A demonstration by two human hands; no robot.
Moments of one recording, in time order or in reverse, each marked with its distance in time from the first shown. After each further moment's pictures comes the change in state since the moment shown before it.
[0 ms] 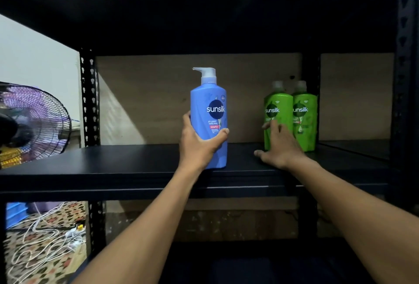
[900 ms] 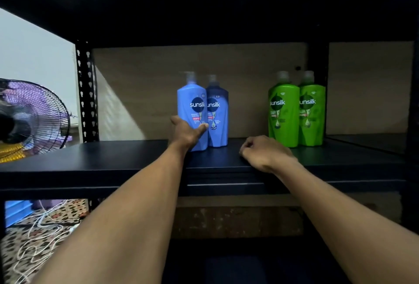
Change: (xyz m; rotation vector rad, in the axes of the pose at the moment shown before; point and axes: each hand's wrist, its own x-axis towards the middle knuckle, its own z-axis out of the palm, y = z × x) left_hand 0.081 -0.075 -0.006 0.349 -0.061 -0.321; right_hand -0.020 -0.047 0.012 0.034 -0.288 0.065
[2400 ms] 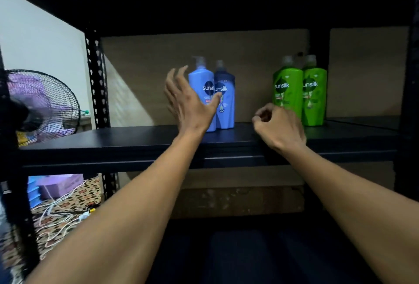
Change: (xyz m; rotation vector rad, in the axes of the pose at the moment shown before) left_hand -0.075 0.040 -0.039 0.155 0.503 0.543; right_hand -0.035 -0.009 0.001 0.161 0.519 -0.041
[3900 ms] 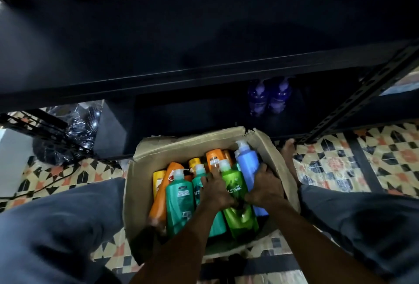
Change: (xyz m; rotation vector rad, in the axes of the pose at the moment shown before) left_hand -0.704 -0.116 -0.140 0.422 -1.798 -0.967; right_hand -0.575 0.285 0.159 -0.353 -1.300 0.659
